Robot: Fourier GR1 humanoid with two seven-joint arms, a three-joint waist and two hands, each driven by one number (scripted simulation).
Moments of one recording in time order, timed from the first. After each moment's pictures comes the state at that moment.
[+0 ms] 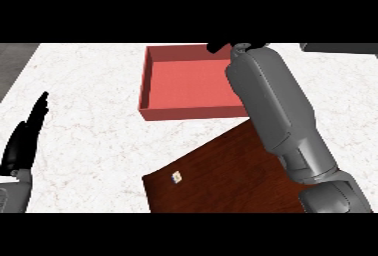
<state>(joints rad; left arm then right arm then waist) -0.14 0.37 0.13 -1.32 -0.21 0.11 0.05 -1.20 -0.02 -0.09 -0.72 1.05 -0.35 0.77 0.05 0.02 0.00</state>
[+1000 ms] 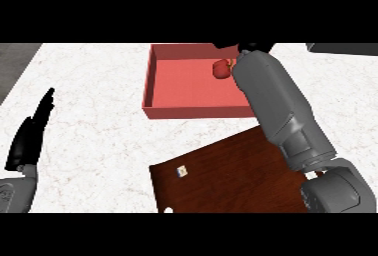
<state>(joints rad) -0.17 0.36 0.12 -1.32 -0.23 0.10 0.05 -1.28 -0.04 -0.31 -0.37 0.92 -0.77 0.48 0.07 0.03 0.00</state>
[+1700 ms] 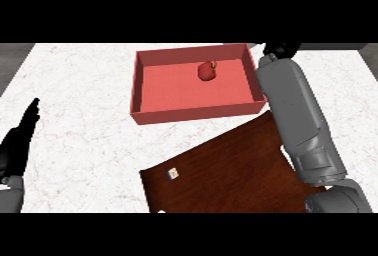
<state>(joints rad) -0.10 0.37 0.17 -1.34 -0.21 0.10 0.07 -1.11 -0.04 -0.37 -0.68 0.72 -0.82 0.27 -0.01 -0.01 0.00</state>
